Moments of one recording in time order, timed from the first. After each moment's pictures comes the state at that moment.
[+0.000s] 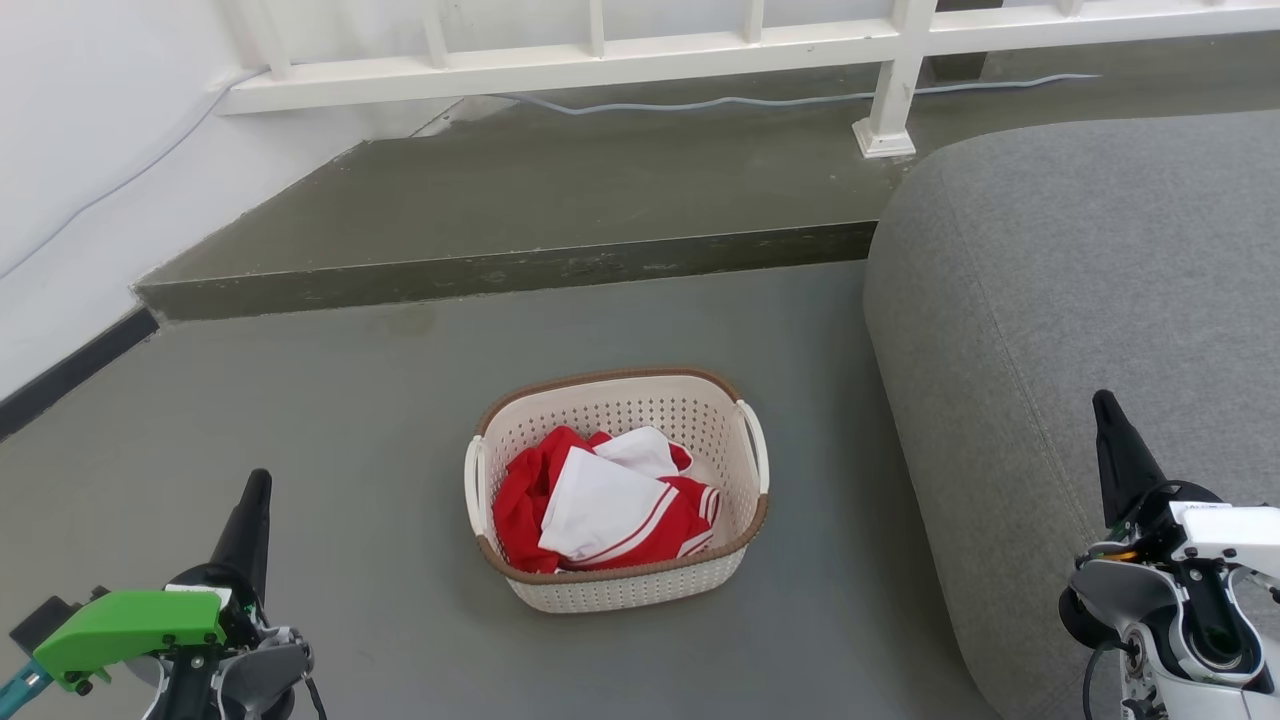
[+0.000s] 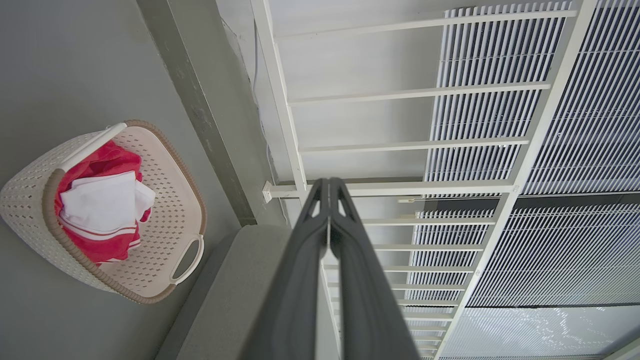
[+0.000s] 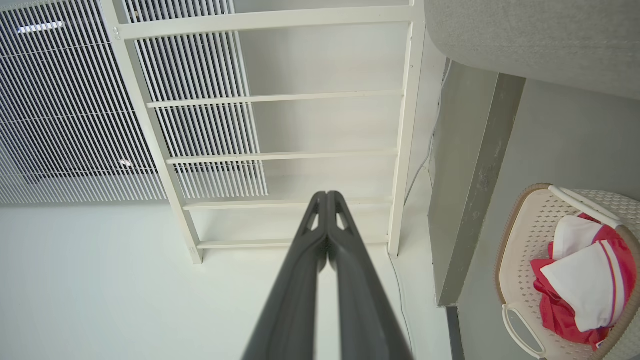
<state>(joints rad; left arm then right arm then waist) -0.09 -0.02 0.16 0.27 -1.54 -0.12 0.17 -0.08 0.01 -0.21 0.28 1.54 0.12 0.17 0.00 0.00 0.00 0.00</state>
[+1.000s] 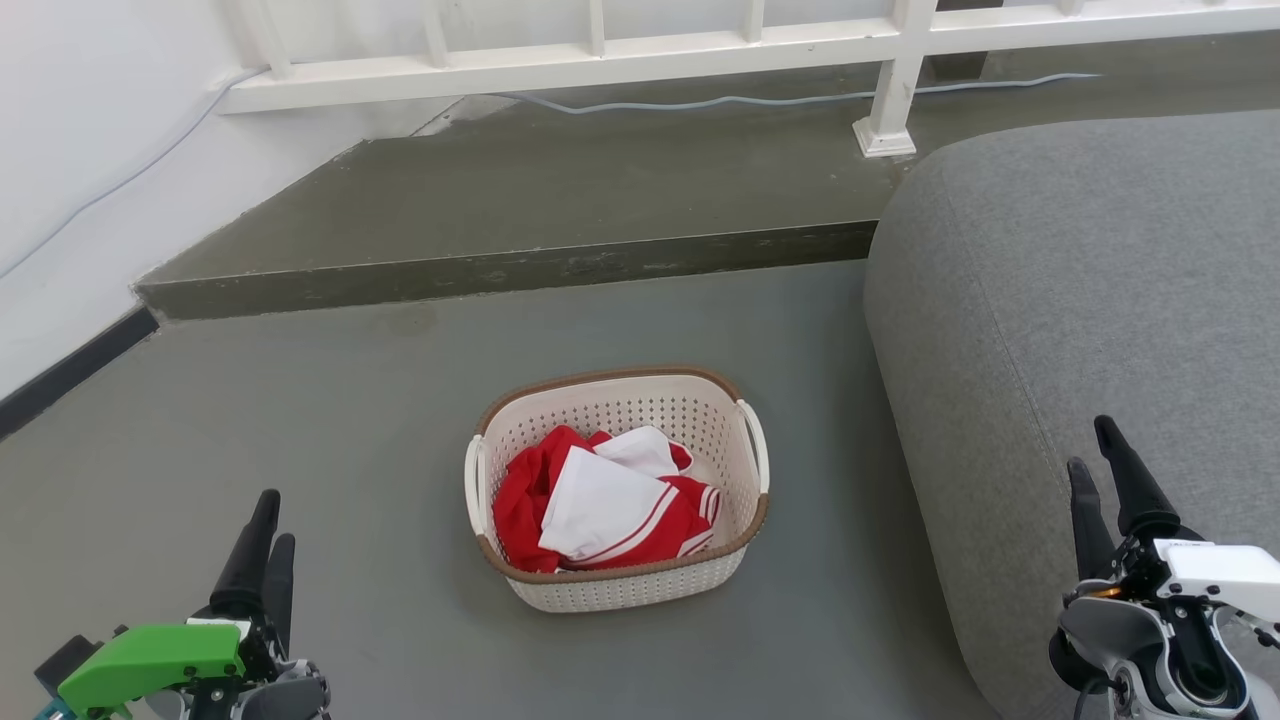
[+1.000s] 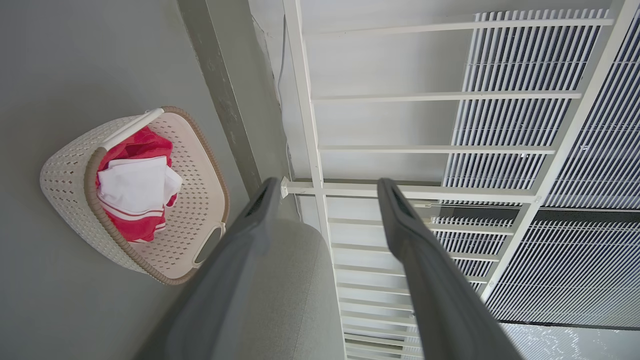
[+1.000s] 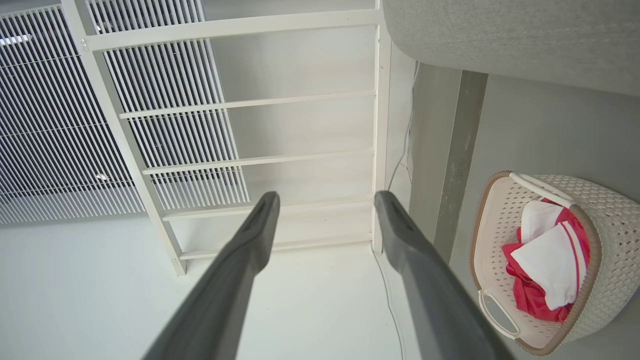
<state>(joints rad) -0.05 -0.03 0.15 0.31 -1.54 -0.12 0.16 -0.04 0.03 -0.21 0.31 1.54 0.12 0.17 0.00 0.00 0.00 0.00</state>
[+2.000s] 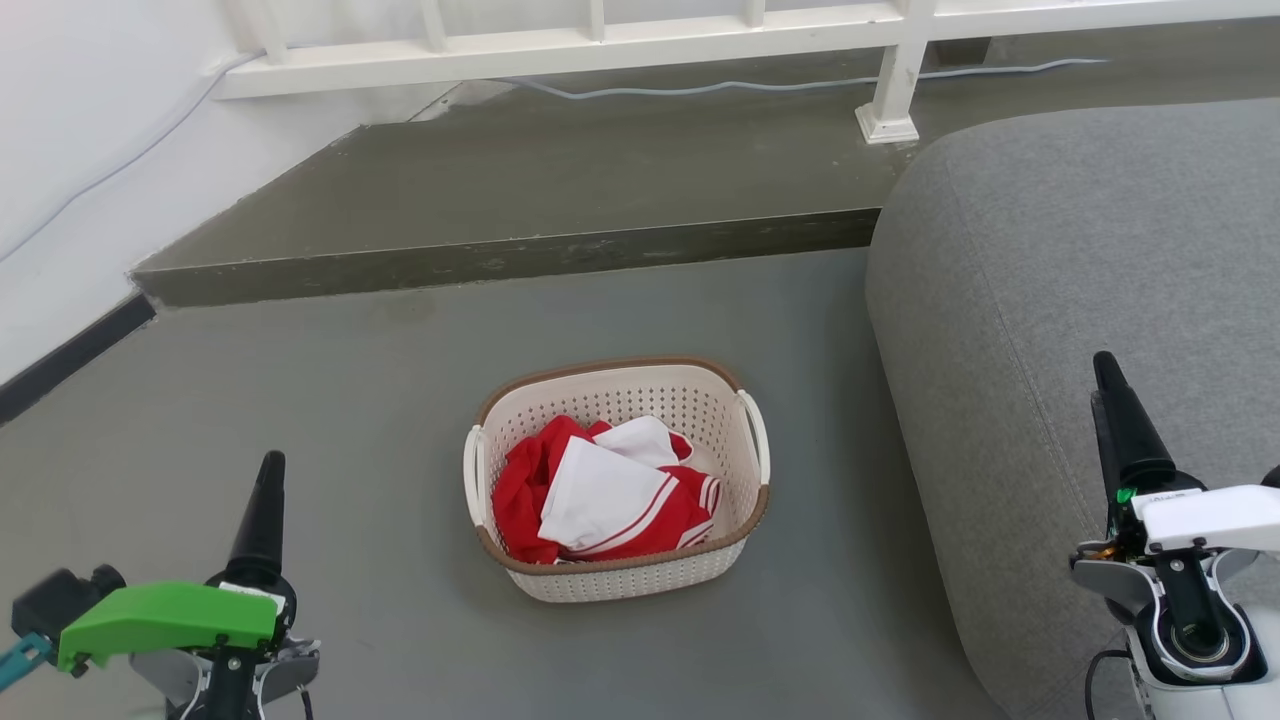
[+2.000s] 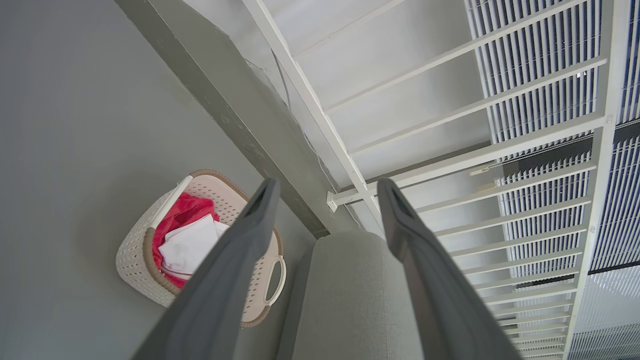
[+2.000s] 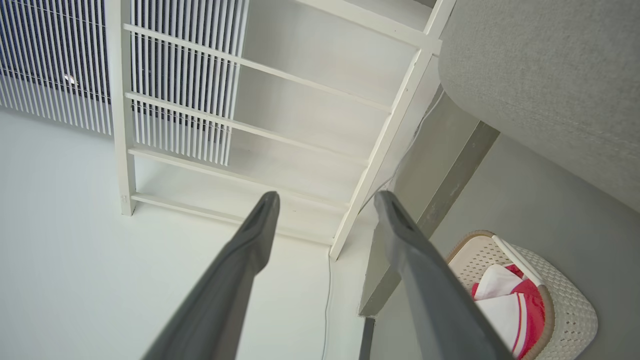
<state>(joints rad) -0.06 0.04 0.04 0.25 -1.25 -0.12 0.03 -0.05 -0.07 -0.08 0.19 1.31 0.12 0.04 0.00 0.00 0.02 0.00</state>
